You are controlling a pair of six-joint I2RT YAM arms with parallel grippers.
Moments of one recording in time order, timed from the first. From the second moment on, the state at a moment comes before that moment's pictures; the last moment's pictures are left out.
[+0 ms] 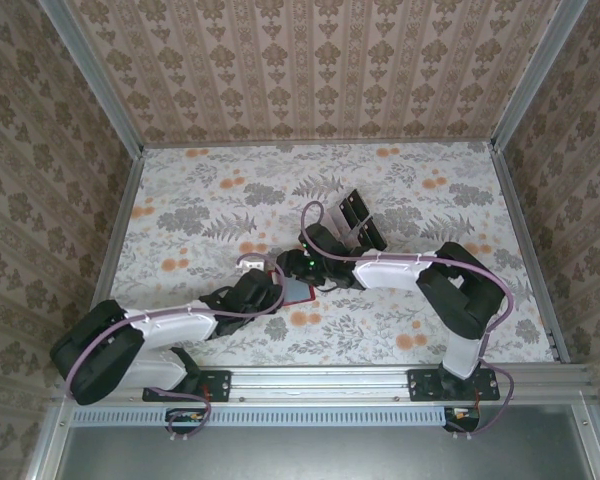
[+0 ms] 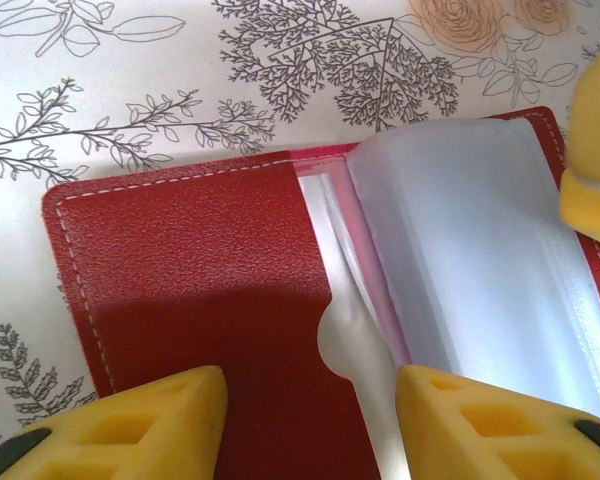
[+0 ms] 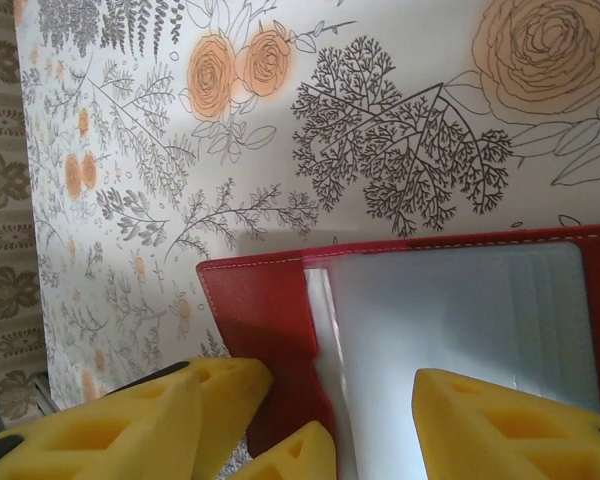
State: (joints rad) left arm -0.88 1.26 0.36 0.04 -0.23 -0.71; right arm 0.81 1.80 1.00 0.04 -0.18 1.03
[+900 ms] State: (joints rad) left arm -0.89 1.28 0.39 -0.02 -0.25 -0.69; right arm 0.86 1.90 1.03 0.10 -0.20 1.08
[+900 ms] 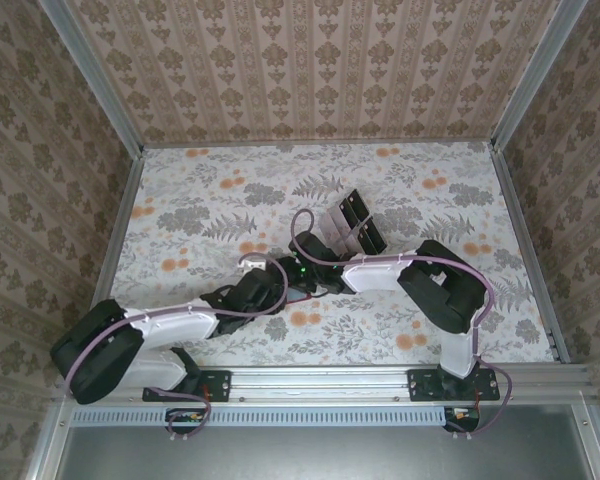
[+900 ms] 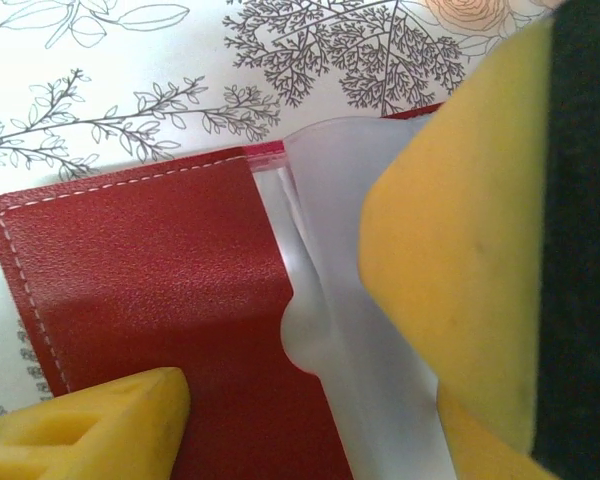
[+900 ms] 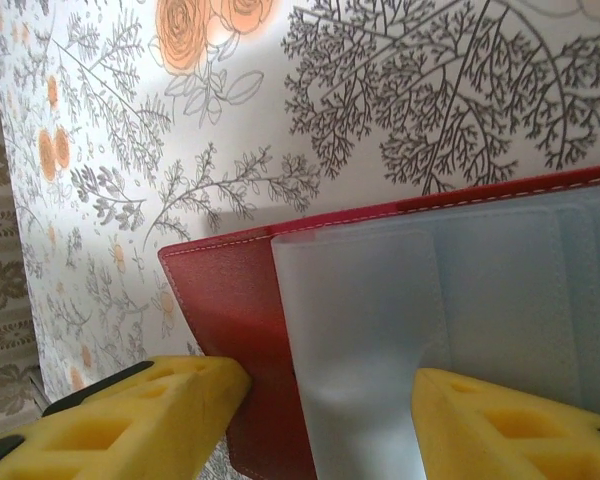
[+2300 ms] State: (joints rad) left arm -0.90 1.43 0.43 0.11 -0.31 -0.69; right arm 0.75 1.88 1.00 0.07 -0.23 1.01
